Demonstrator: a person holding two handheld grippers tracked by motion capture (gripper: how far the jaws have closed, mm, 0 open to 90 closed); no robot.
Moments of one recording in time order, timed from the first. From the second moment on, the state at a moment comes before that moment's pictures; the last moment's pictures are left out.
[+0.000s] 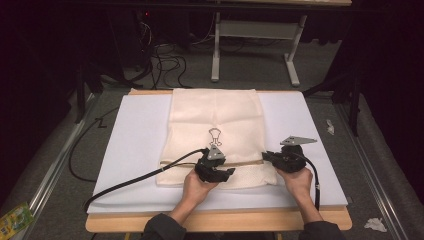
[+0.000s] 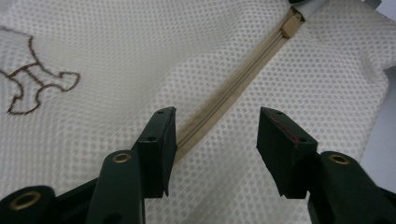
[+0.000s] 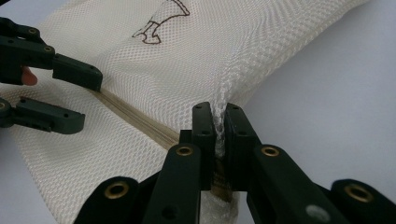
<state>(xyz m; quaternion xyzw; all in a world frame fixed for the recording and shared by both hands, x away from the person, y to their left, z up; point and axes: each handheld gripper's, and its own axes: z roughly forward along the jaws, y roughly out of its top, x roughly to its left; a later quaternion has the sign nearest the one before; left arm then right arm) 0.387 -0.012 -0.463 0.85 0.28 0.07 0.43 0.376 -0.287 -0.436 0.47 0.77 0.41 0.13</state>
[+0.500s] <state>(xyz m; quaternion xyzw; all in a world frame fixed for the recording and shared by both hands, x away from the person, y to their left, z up) 0.388 -0.041 -0.453 0.86 0.25 0.06 0.44 0.376 -0.285 -0.433 0.46 0.78 0.41 0.13</state>
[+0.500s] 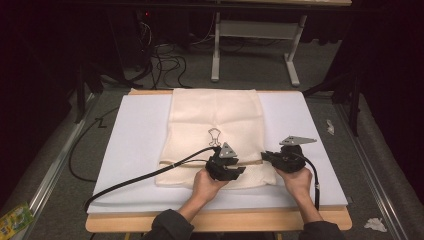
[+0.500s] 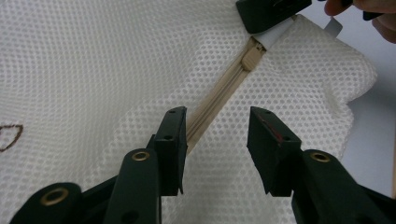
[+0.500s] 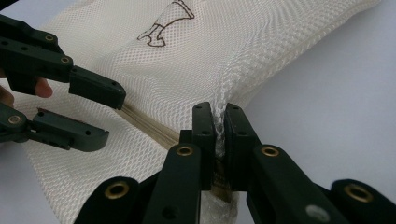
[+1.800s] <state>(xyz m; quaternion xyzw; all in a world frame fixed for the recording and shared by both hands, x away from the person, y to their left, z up) 0.399 -0.076 -0.461 0.85 0.25 0.02 0.46 0.377 -0.277 -0.432 0.44 0.78 0.42 0.12</state>
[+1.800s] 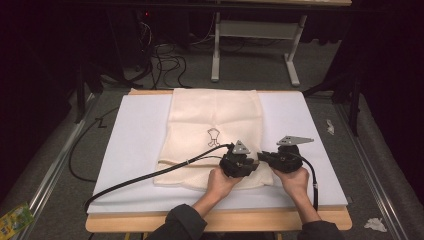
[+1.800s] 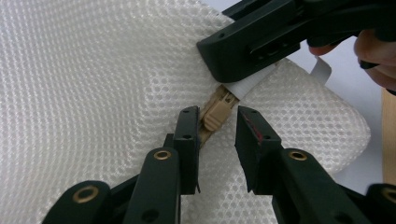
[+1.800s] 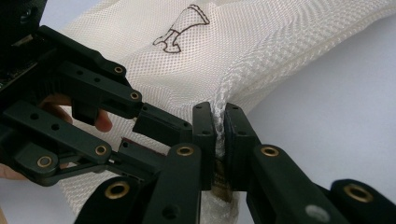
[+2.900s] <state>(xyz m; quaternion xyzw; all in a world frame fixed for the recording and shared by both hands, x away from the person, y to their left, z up) 0.394 -0.075 -0.458 0.85 0.23 0.02 0.47 0.378 -0.279 -0.435 0.44 0.78 0.43 0.12</state>
